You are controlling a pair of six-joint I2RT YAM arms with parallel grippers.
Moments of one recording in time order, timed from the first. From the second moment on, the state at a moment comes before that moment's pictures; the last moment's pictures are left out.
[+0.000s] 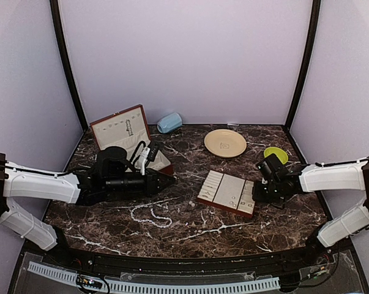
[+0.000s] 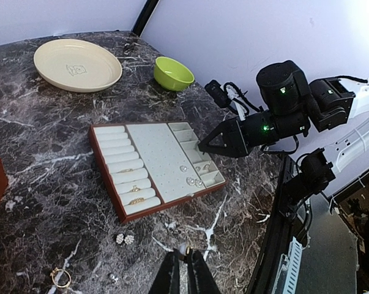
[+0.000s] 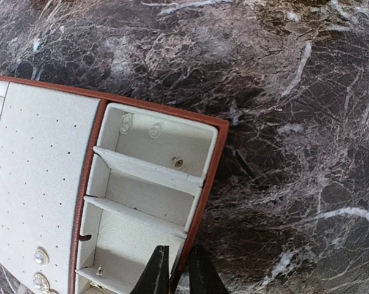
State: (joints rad) left arm -0.89 1.35 0.66 0.37 0.27 -0.47; right arm 0.60 1.37 0.61 -0.34 0.18 0.71
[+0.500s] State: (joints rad) left arm -0.89 1.35 0.69 0.30 0.27 -0.44; right arm 0.63 1.31 0.64 -0.46 0.27 0.61
